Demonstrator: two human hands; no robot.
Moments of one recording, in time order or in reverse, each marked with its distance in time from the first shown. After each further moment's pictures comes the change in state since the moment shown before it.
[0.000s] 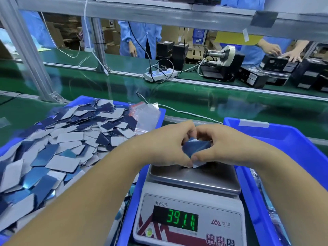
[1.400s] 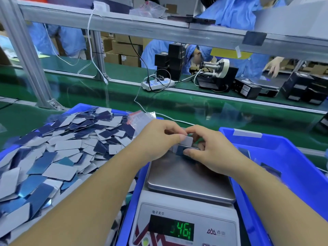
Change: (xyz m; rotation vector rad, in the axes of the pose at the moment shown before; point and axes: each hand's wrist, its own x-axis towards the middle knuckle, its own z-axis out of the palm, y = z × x) left_hand 0.012 -0.018 -0.002 -0.454 0.393 -0.040; right_hand 0.013 0.018 0.017 -0.057 0.332 -0.131
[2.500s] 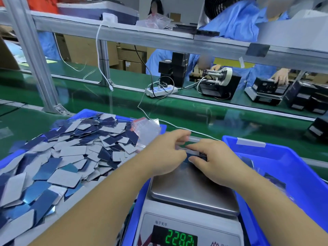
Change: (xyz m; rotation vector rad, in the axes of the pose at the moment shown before) left_hand -0.006 0.005 0.005 0.159 -0.138 -0.029; right_hand 0.002 0.001 0.002 -0.281 -0.044 -0.068
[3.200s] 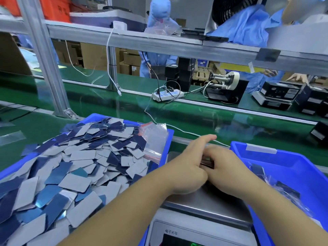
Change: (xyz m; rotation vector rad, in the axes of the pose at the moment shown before) left_hand -0.005 0.013 0.023 -0.182 -0.177 0.059; right_hand 0.002 -0.016 0.001 0.195 0.013 -0.004
